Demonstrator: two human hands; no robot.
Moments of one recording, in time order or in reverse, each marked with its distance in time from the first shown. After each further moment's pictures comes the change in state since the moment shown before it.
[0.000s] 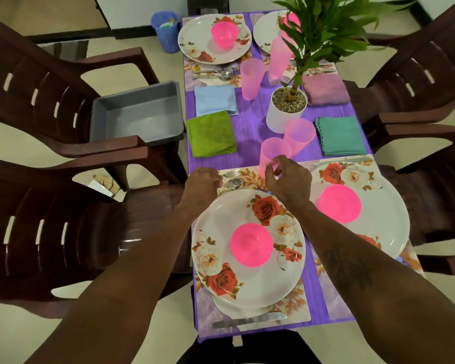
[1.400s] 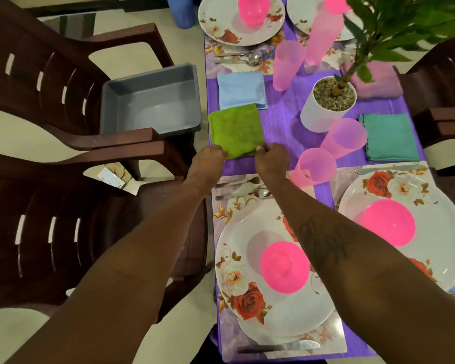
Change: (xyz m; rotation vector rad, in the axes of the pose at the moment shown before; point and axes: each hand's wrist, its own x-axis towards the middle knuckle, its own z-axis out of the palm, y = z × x) left_hand 0.071 -0.085 -0.004 0.288 -0.273 -0.079; right_hand 0.072 -0.089 0.125 0.212 -0.321 0.620
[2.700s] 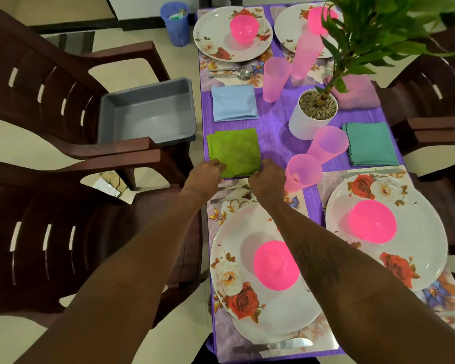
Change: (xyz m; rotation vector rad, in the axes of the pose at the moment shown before) left_hand -0.024 0.011 -0.001 0.009 -0.089 0.056; right_hand -0.051 0.016 -0.029 -0.070 -0.011 -0.119
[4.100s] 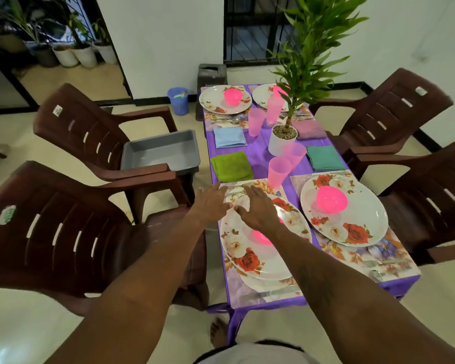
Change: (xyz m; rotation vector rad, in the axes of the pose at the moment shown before) left_hand -0.187 0.068 -0.059 -0.054 0.044 -0.026; right_hand -0.203 0.012 -0.059 -0.227 -0.059 -0.446
